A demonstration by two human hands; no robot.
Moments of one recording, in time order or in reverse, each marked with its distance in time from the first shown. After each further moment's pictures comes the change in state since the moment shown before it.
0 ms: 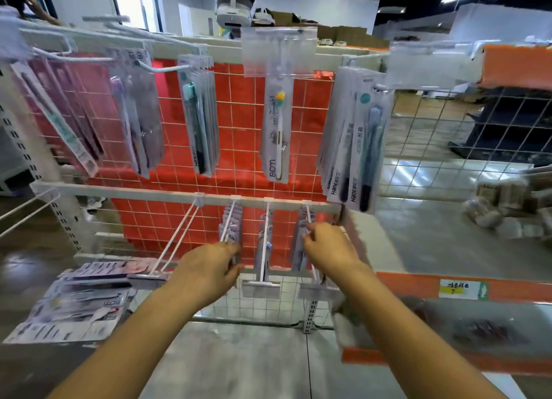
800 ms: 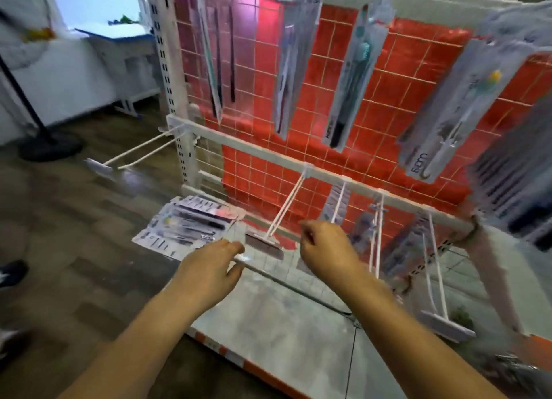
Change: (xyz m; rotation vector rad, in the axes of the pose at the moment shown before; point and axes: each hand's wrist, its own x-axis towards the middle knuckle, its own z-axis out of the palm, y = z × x) left_hand -0.095 -0.145 0.017 -0.149 0.011 -0.399; right_hand -0.008 -0.156 0.103 -0.033 -0.273 -0.373
